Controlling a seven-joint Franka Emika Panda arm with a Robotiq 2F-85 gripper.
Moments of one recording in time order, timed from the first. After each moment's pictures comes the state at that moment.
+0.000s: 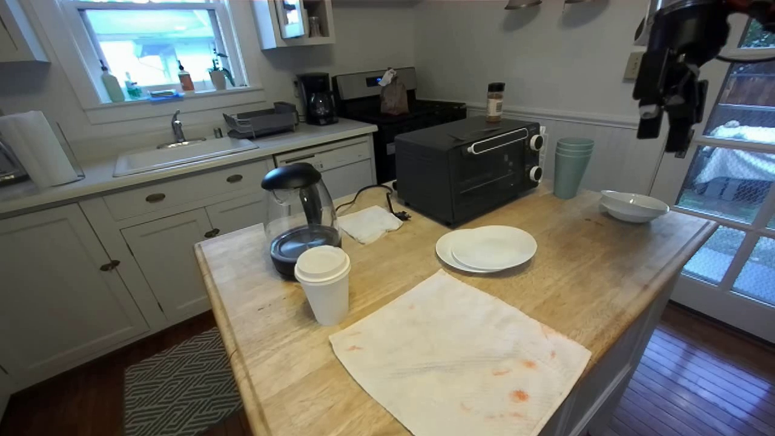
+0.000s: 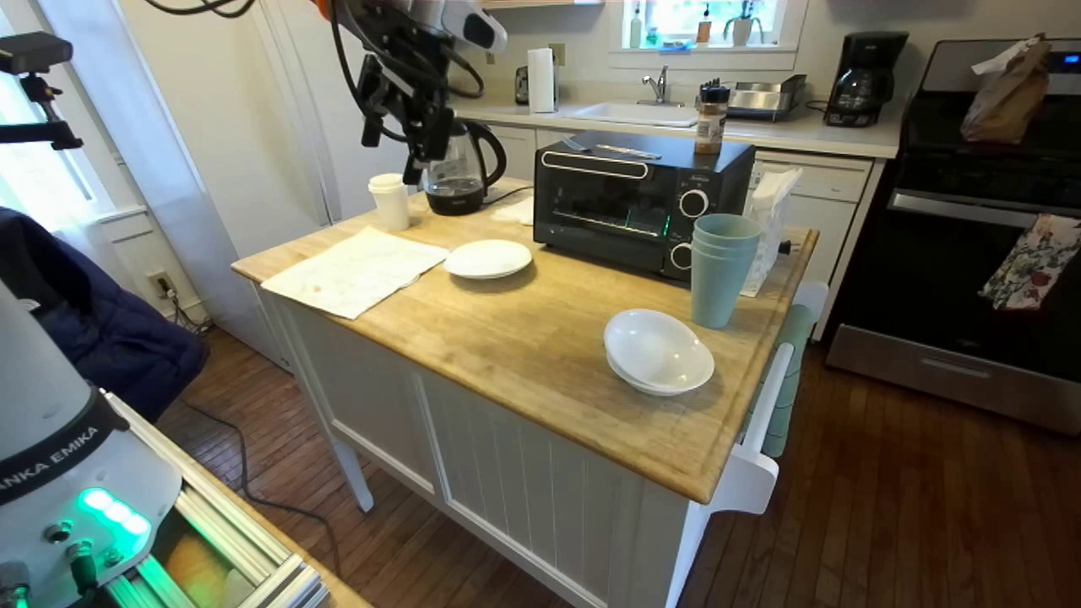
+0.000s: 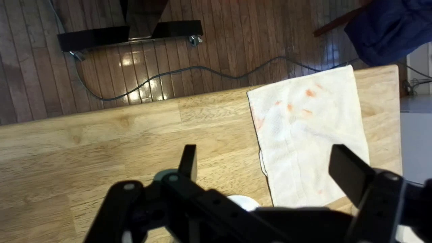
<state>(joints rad) -0.11 -0.15 -0.29 -2.21 0.25 1.73 -0.28</state>
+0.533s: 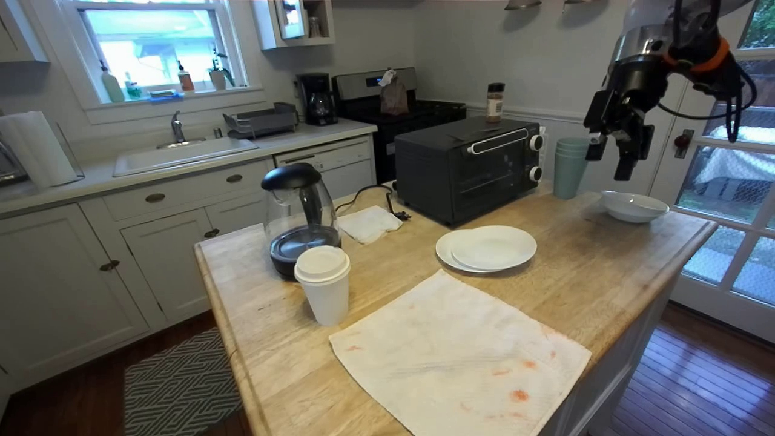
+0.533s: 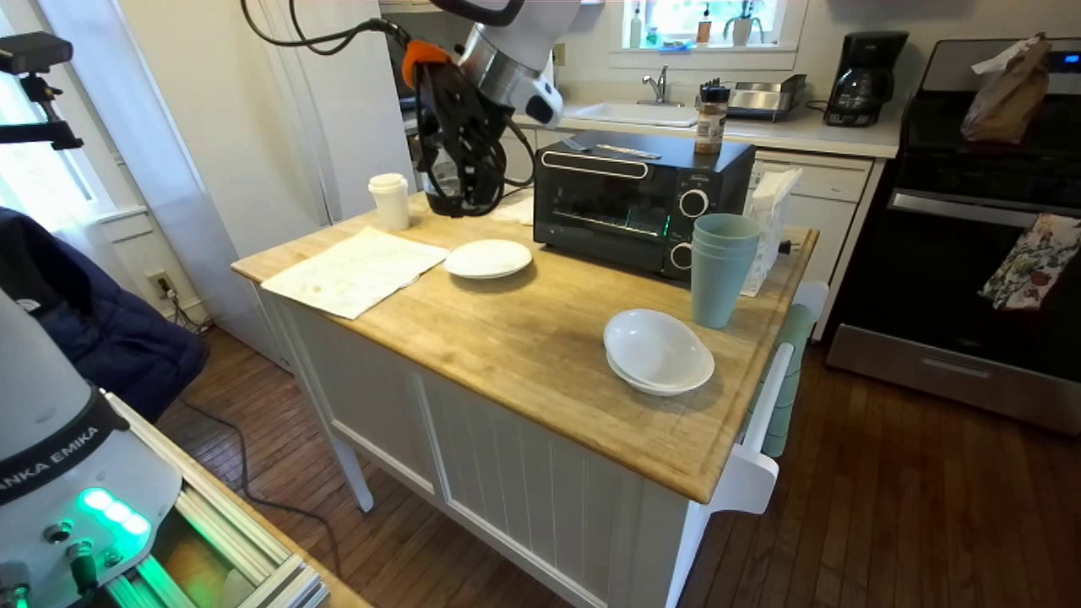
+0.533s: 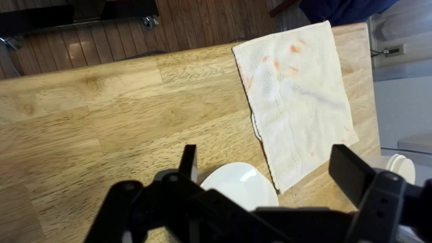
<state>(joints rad) -0.20 0.13 -0.29 -2.06 0.48 1.74 -0.42</state>
